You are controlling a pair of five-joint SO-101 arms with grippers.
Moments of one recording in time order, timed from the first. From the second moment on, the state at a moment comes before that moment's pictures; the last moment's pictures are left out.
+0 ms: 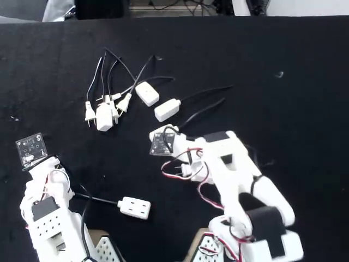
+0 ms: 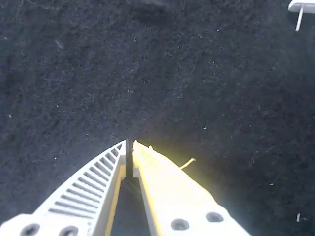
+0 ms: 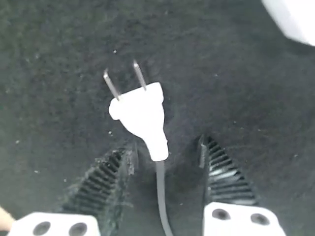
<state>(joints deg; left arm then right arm) -35.9 -78.5 95.8 41.4 -8.9 -13.7 -10.8 54.0 54.8 66.6</state>
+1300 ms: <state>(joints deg) -35.9 -78.5 95.8 41.4 -8.9 -18.0 -14.1 54.7 53.5 52.0</state>
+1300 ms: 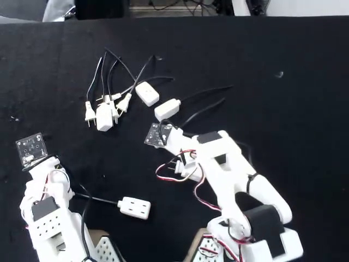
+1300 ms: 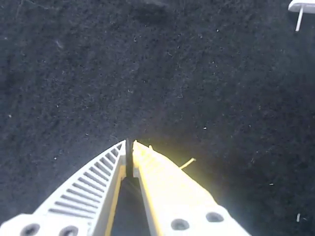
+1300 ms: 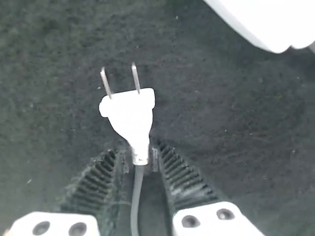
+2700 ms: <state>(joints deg) 10.6 -78.4 74.9 29.1 13.9 -36.5 -31.8 57.5 29.5 13.5</state>
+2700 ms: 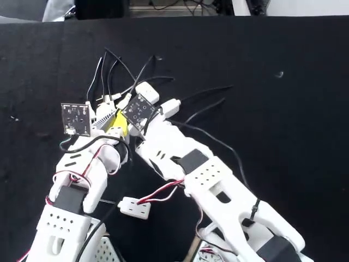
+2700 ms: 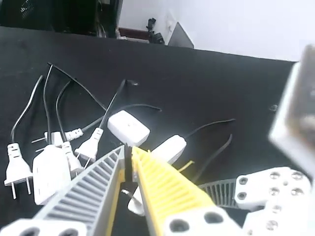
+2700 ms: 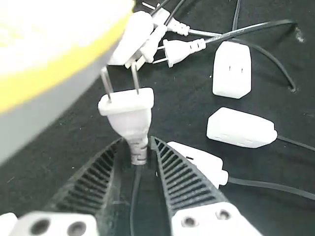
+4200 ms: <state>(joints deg) 10.2 -78.5 81.5 31.1 4.4 -40.9 -53.4 63.9 37.8 13.6</state>
